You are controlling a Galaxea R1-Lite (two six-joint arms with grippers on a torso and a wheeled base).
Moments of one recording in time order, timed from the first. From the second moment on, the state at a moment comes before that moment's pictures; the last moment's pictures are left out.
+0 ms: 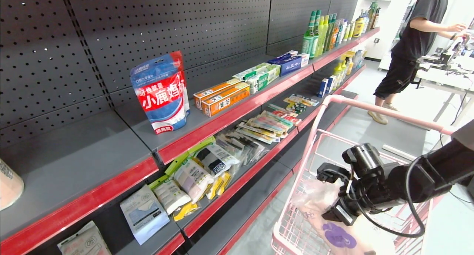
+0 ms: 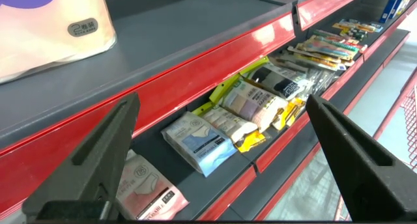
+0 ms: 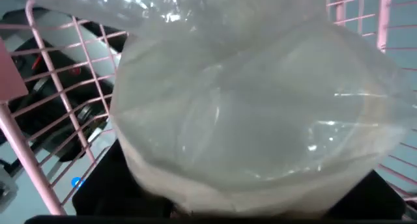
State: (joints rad) left arm 0.00 0.00 0.00 0.00 0.03 0.02; right arm 0.23 1.98 -0.74 -0.13 0.06 -0.47
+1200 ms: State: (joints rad) left arm 0.00 0.00 0.00 0.00 0.03 0.01; right arm 0.08 1.21 -0.58 -0.14 -0.10 -0.49
